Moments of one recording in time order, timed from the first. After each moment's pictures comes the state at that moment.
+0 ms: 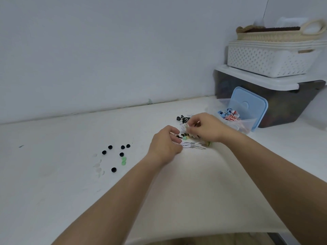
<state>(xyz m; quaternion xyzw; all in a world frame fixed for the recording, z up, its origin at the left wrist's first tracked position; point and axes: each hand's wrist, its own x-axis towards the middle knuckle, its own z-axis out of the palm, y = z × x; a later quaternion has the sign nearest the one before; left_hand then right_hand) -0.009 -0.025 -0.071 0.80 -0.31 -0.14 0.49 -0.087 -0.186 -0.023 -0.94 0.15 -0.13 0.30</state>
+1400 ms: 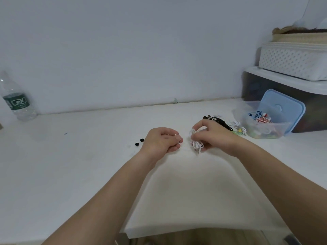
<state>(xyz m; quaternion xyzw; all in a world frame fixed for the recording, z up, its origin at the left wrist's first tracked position) 0.005 0.082 -0.042 0.68 -0.20 -0.23 0.67 -0.078 -0.102 -0.022 -0.83 0.16 -0.05 0.54</state>
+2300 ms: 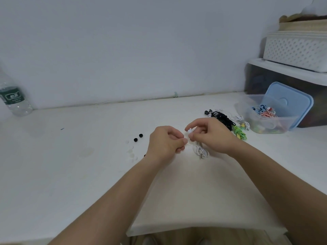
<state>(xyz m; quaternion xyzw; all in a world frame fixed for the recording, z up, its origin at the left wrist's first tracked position) -0.004 0.066 -0.058 0.75 -0.22 -0.15 0.60 -0.075 -0.100 -0.041 -0.88 0.07 -0.14 0.45</state>
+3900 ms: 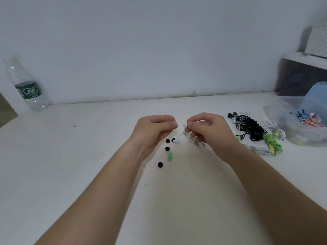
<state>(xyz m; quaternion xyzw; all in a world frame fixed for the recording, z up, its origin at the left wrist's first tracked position) 0.066 0.105 -0.035 0.62 -0.11 -0.20 0.75 -0.014 -0.064 -0.047 -0.70 0.10 -0.16 0.69</state>
